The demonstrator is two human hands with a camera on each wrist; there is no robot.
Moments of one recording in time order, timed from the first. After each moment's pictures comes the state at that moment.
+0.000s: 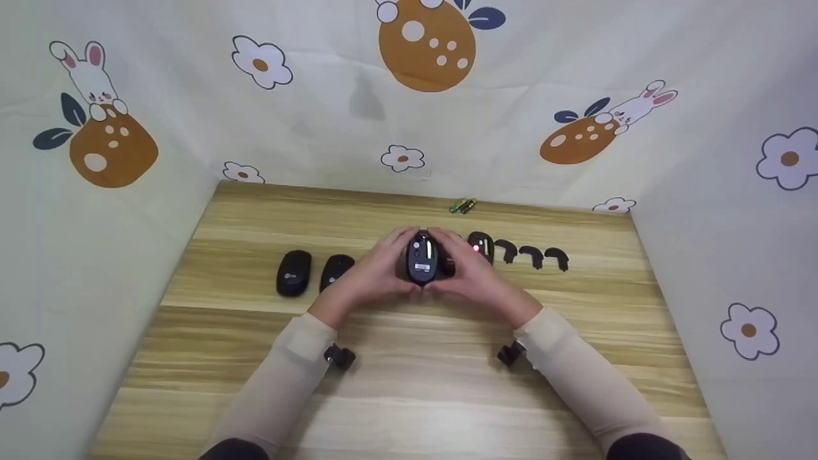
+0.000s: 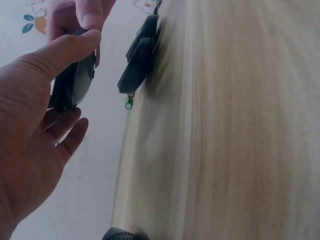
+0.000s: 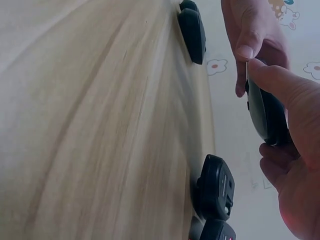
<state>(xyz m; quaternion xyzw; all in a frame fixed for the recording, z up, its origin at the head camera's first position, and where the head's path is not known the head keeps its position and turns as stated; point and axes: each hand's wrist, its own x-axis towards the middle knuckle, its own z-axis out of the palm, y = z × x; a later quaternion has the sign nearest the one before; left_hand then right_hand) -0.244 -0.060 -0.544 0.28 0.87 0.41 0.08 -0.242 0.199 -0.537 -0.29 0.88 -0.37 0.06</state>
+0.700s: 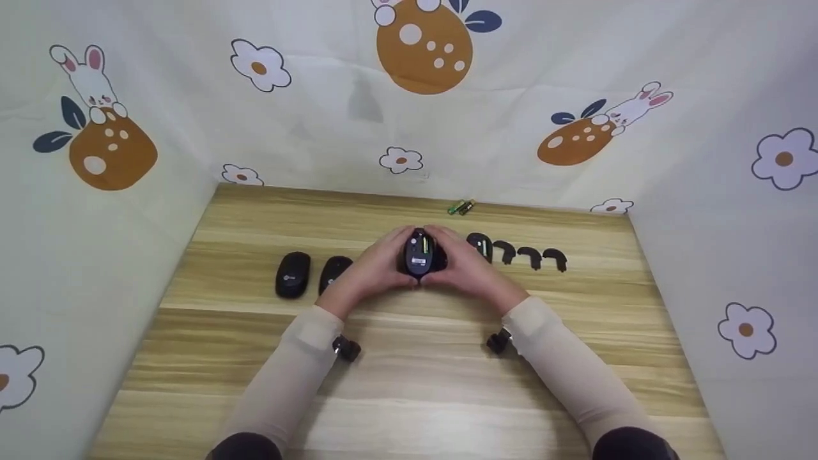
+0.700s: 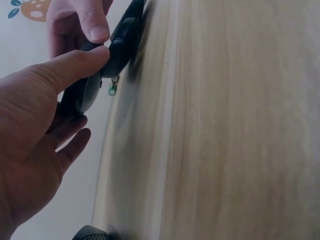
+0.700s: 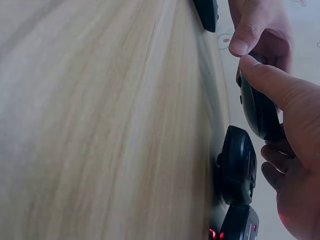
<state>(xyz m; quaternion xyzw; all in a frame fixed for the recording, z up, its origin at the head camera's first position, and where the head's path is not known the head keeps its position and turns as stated) -0.269 -0.055 -0.562 0.27 0.88 0.38 0.07 -0.272 0.194 -0.557 -0.29 0.89 -0.35 0.06</state>
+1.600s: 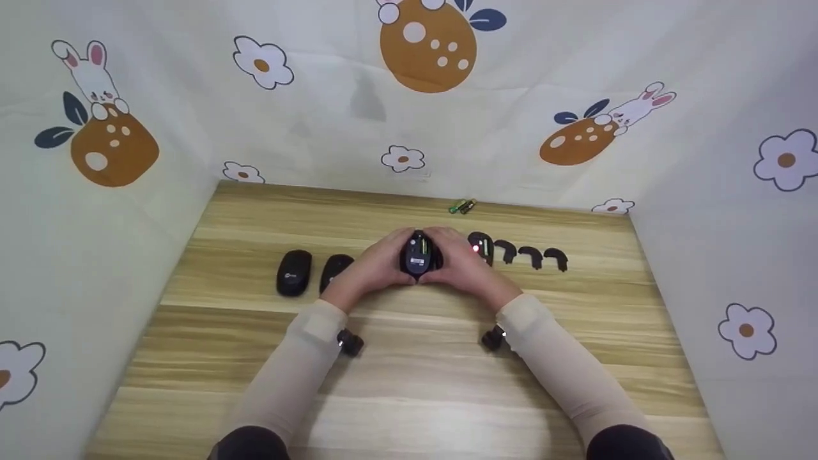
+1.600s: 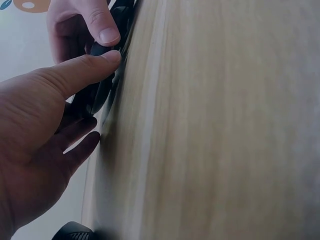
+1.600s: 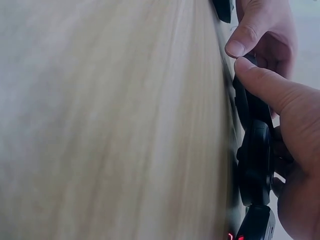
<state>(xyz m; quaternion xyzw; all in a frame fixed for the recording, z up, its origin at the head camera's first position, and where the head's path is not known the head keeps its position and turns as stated) -0.279 -0.055 -0.575 0.26 0.88 0.38 0.10 -0.283 0.185 -0.570 -0.30 0.90 -0.30 0.03</state>
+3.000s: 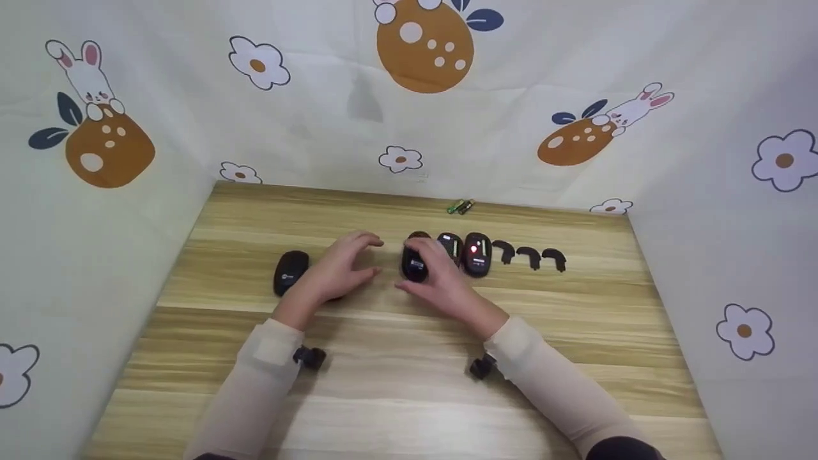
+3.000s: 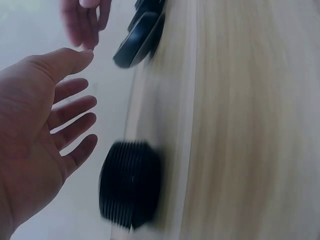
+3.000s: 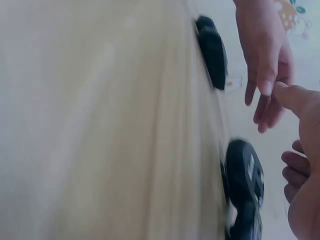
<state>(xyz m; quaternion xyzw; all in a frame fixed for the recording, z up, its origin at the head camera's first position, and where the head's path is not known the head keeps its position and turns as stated) -0.246 -0.121 -0.550 0.25 0.89 0.37 0.03 -0.234 0.151 -0.562 -0.31 0.87 -0.38 -0.04</state>
